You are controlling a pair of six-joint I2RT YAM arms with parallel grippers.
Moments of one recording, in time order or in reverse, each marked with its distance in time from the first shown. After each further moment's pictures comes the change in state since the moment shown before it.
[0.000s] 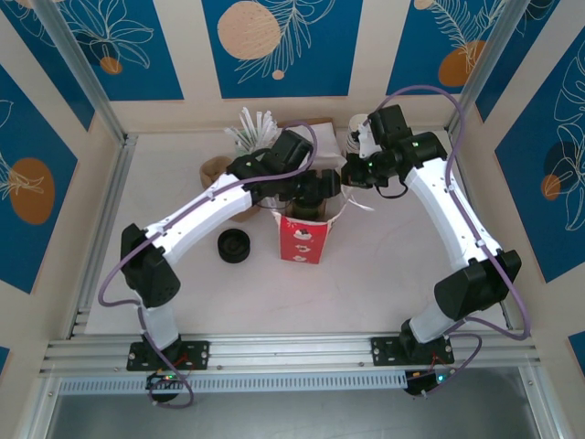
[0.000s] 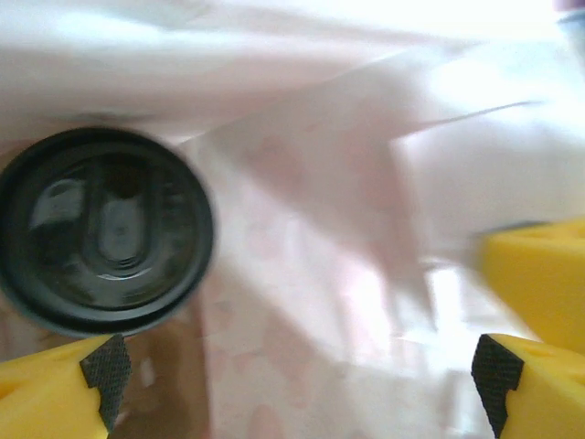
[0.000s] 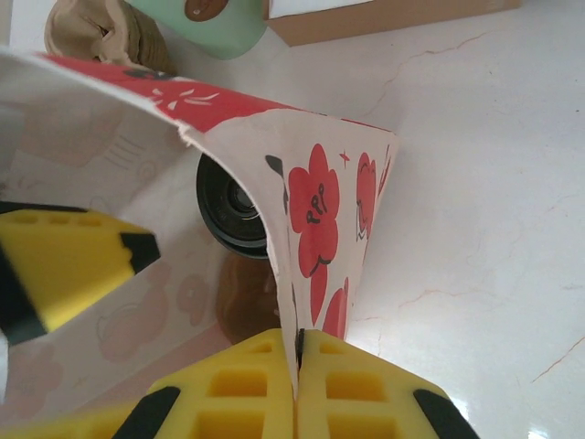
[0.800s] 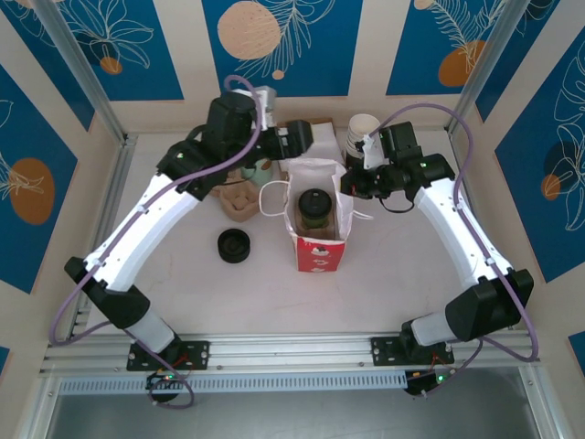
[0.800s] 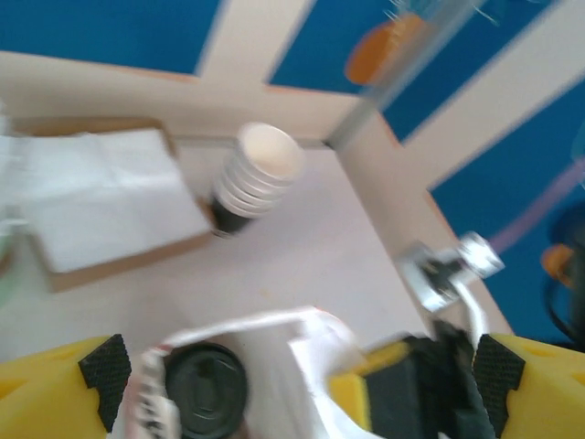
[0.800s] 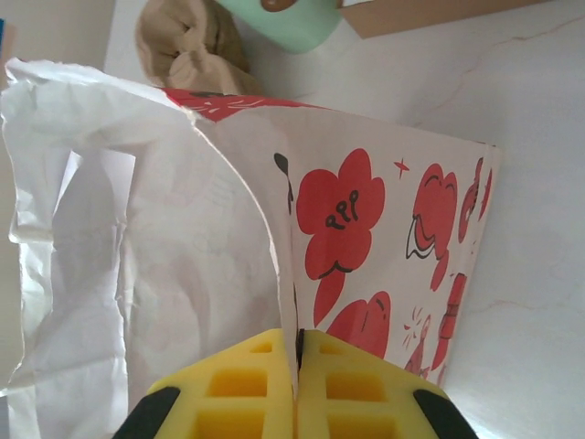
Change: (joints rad) left arm 0.109 -0.216 0.142 -0.027 -0.179 0.117; right arm -0.038 -0.155 -0.258 0.208 -0.194 0.014
